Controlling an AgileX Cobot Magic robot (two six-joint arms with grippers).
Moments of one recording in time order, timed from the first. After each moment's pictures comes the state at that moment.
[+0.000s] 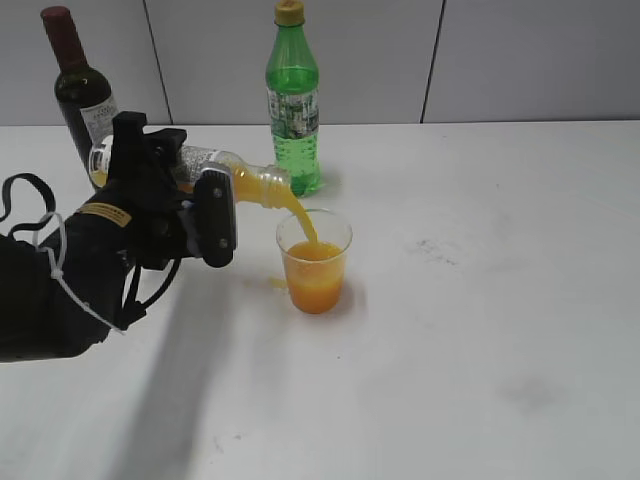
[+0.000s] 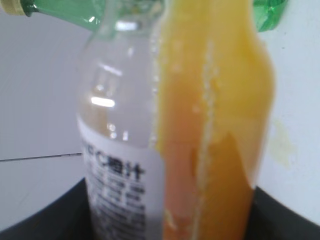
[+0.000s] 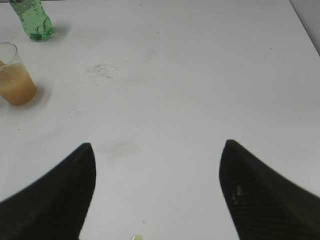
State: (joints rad) left arm -0.70 1.87 -0.65 -0.66 -1.02 1.87; right arm 0.04 -0.01 -0.50 0.08 1.04 -0.08
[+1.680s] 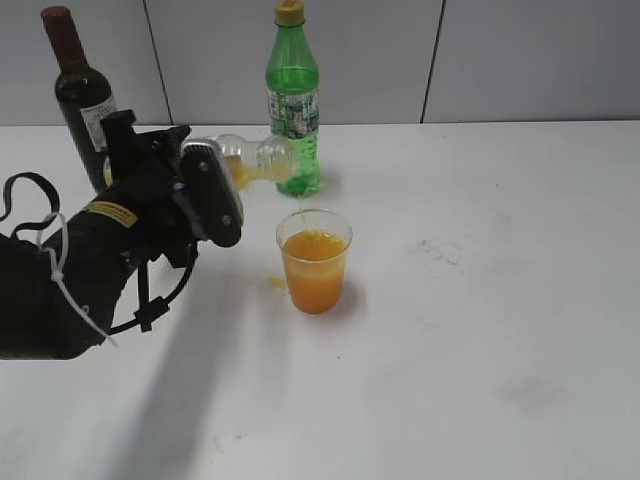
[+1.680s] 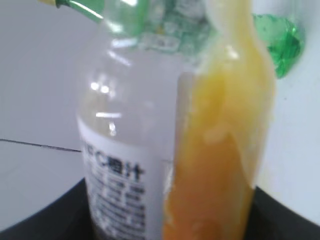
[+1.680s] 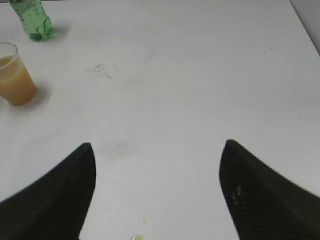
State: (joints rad) left arm -0.70 1.87 -0.65 -0.59 -1.02 1.57; right arm 0.04 -0.01 -0.50 0.08 1.04 -0.08
